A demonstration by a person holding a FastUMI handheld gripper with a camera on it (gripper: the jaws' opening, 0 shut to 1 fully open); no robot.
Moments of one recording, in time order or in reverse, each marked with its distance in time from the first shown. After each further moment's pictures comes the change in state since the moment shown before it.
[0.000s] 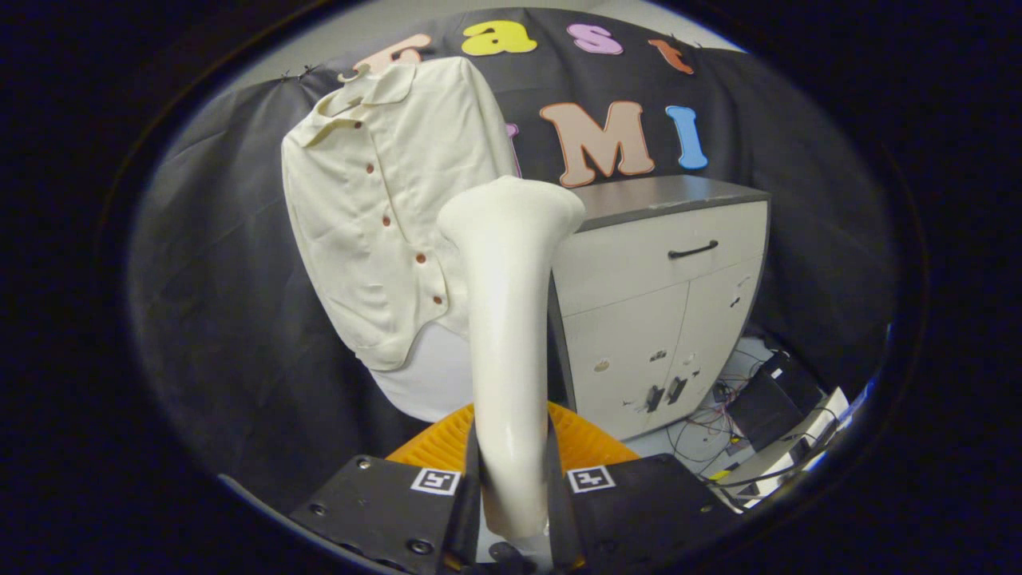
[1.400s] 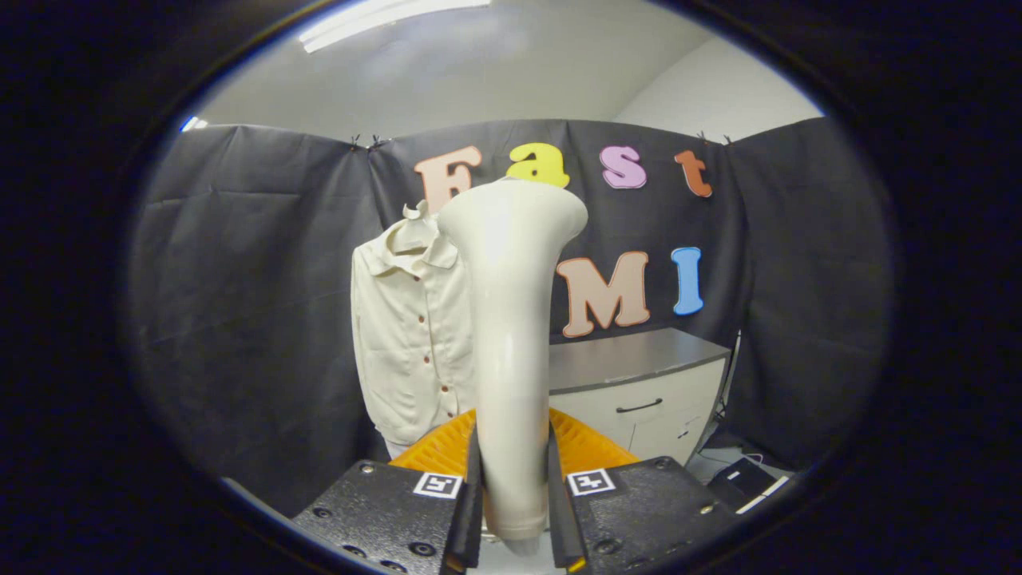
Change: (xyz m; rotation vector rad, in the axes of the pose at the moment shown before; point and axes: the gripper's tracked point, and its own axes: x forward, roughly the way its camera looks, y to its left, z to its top) arm -0.168 -0.015 0.148 -0.191 -0.407 0.082
